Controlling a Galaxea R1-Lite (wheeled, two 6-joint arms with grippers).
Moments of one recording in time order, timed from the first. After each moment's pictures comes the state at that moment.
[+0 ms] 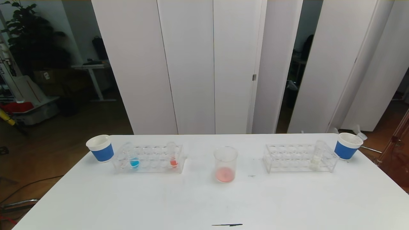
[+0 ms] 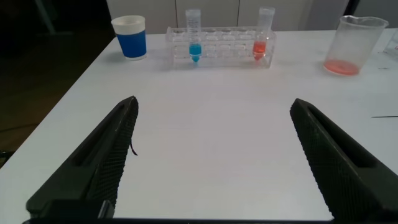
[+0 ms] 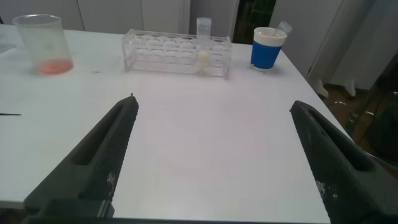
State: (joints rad) left arm 0.00 0.00 0.00 0.00 0.00 0.00; right arm 0.00 0.00 0.00 0.00 0.01 -0.04
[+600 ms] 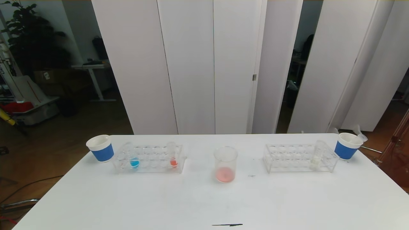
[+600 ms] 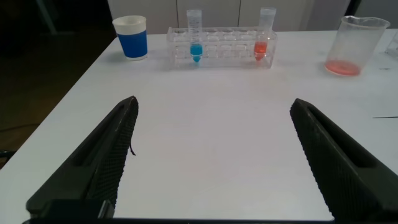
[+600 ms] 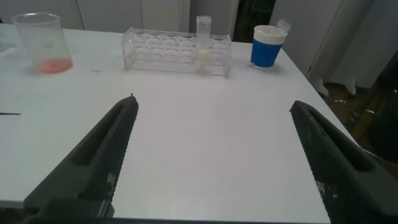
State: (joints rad) left arm 0.00 0.00 0.00 0.00 0.00 0.00; right arm 0.00 0.00 0.00 -0.01 0.01 -0.04
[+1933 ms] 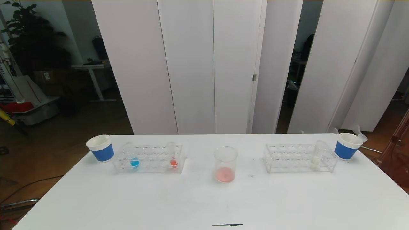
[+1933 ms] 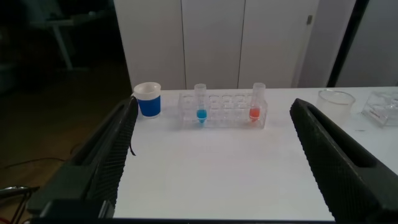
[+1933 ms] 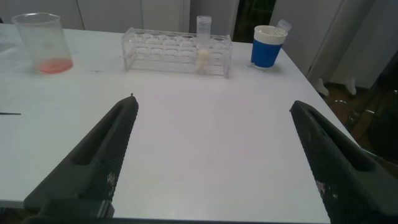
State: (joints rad) left arm 0.00 0.24 -0.44 0.07 0.02 0.01; right arm 0.00 0.00 0.00 -0.01 0.01 -0.04
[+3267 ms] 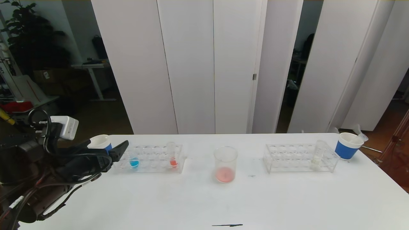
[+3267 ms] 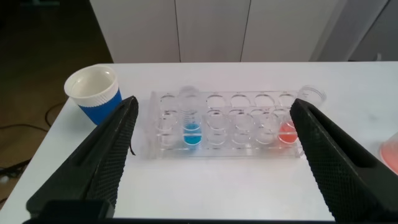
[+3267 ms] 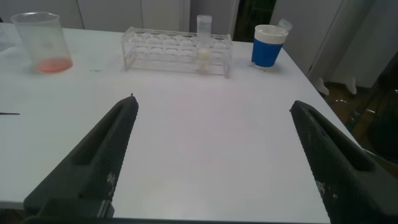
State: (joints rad) left arm -0.06 1.58 -0.35 -1.06 0.06 -0.01; right arm 0.00 0.00 0.00 -0.01 0.01 -0.04
